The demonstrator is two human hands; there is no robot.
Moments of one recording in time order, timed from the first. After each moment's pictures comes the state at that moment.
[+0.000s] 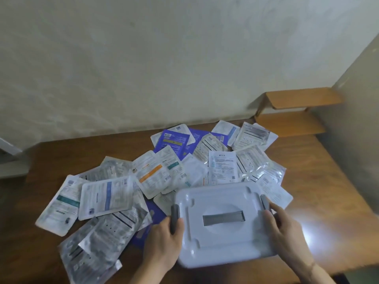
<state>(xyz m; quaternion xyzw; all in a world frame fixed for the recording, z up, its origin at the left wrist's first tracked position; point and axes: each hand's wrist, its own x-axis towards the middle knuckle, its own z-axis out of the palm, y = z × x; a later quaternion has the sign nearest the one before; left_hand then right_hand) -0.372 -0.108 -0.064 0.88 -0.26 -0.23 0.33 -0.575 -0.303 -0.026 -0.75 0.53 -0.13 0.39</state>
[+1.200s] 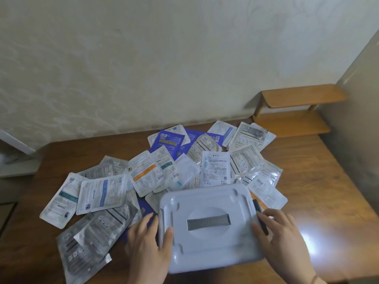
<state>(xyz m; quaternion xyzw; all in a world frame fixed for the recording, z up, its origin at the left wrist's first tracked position) -0.421 -0.113 -0.040 0.95 -0.22 -0.11 0.21 -0.614 -0.326 -0.047 -0.88 0.41 -0.15 0.20</state>
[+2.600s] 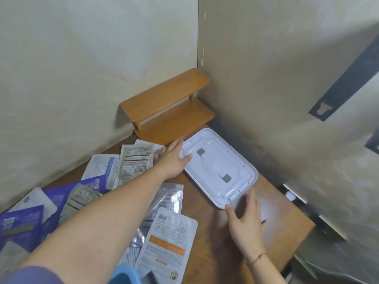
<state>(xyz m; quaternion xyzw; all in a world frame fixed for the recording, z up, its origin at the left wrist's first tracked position) -0.458 -0.616 -0.104 0.75 -0.60 -0.29 0.01 -0.692 -0.500 -0.132 -0.51 0.75 -0.21 0.36</state>
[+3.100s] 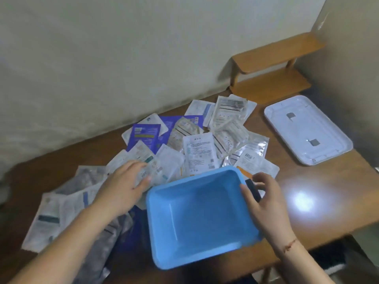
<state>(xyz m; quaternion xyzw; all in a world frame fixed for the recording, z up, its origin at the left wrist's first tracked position) -0.286 -0.200 -0.013 0.86 -0.47 -0.18 0.08 -0.585 -0.340 -0.066 -0.70 0.55 -0.22 0.40</state>
